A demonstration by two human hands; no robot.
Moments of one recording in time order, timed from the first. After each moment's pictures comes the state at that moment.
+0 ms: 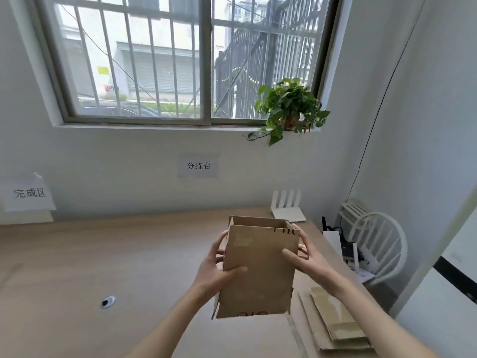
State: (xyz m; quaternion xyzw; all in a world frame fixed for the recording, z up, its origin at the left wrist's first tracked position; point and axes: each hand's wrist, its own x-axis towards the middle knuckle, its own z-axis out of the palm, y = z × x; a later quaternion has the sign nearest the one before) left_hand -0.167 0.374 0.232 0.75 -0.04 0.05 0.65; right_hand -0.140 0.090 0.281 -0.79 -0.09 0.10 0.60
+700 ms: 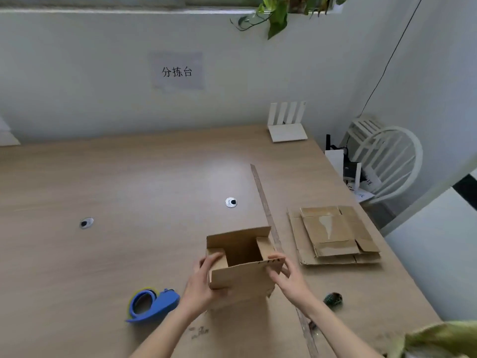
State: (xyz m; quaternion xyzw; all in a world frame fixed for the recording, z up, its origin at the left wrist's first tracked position) left_hand -0.233 0.305 -0.009 0.87 0.05 -0.08 0.48; right_hand -0.204 0.040 0.014 -0.77 0.05 0.20 0.60
